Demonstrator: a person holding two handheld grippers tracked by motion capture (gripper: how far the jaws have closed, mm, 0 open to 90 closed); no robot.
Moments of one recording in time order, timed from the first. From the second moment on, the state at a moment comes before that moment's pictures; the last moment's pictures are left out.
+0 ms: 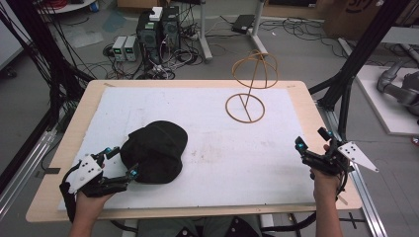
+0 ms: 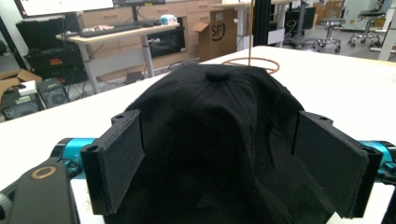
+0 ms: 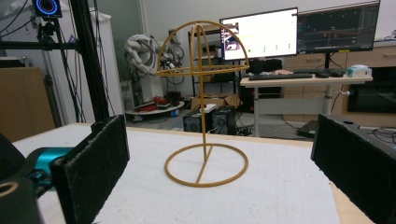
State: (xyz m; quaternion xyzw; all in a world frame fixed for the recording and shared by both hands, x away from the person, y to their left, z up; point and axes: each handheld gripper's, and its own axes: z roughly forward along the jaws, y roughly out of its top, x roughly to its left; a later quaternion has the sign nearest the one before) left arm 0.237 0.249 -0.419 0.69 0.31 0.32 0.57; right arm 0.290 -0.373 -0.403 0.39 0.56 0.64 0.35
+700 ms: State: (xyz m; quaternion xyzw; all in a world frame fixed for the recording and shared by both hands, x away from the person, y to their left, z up) left arm 0.242 0.231 -0.426 0.72 0.31 0.31 0.54; right arm 0.290 -0.373 -0.404 0.39 0.56 0.64 0.36
